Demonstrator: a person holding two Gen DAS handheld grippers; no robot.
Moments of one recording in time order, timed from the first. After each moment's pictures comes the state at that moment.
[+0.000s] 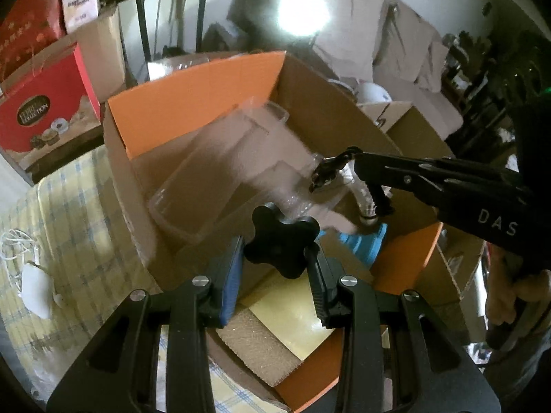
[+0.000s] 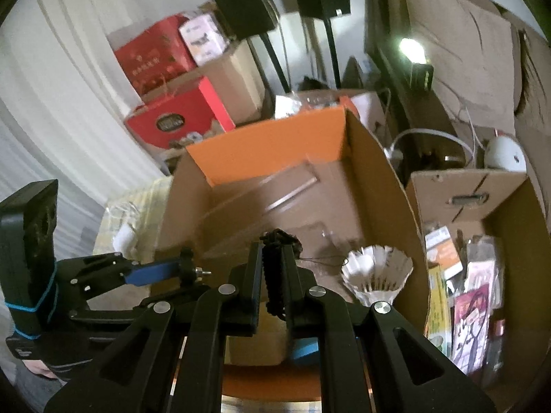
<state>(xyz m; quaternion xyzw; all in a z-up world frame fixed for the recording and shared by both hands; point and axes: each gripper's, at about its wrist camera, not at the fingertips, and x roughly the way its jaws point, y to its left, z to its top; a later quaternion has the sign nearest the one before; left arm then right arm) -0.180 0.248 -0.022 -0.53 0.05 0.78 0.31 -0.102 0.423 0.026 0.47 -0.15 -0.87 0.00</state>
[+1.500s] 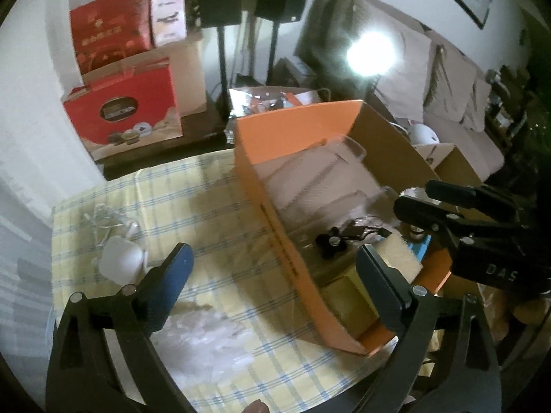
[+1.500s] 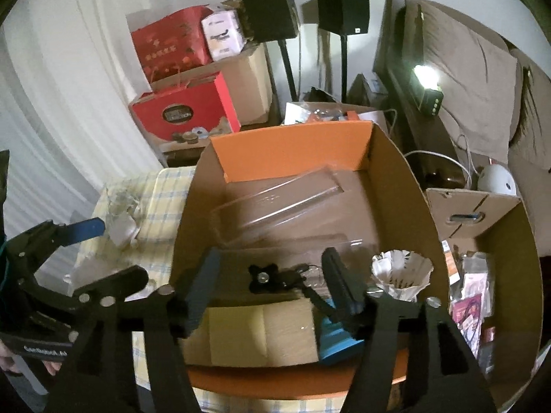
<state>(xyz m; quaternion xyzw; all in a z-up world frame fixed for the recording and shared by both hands) -0.165 0.153 0.028 -0.48 0.04 0.86 0.20 -0.100 0.358 0.041 0.45 -0.08 -0.89 -0.01</state>
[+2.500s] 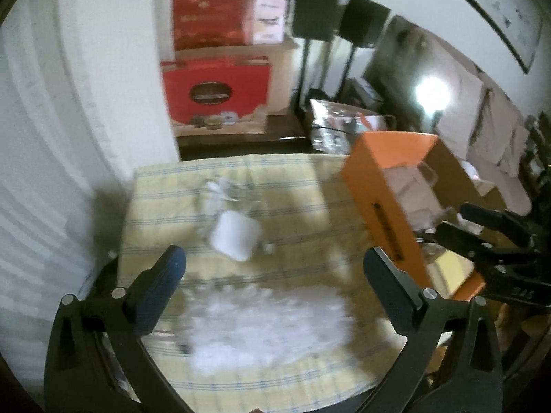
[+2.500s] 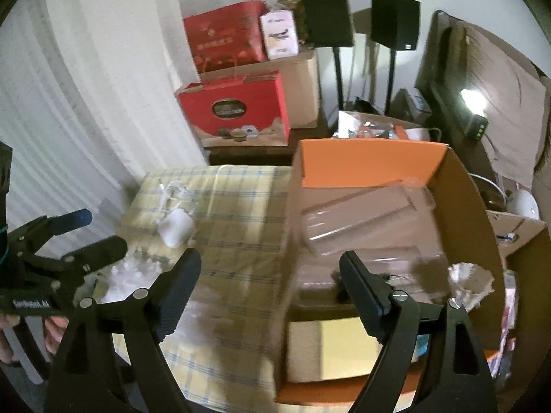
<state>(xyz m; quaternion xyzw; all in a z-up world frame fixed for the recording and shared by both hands) -0.161 0.008 0.035 -0.47 -0.02 0.88 0.10 -0.117 0.257 0.045 0.44 -0.06 -0.90 0.05</state>
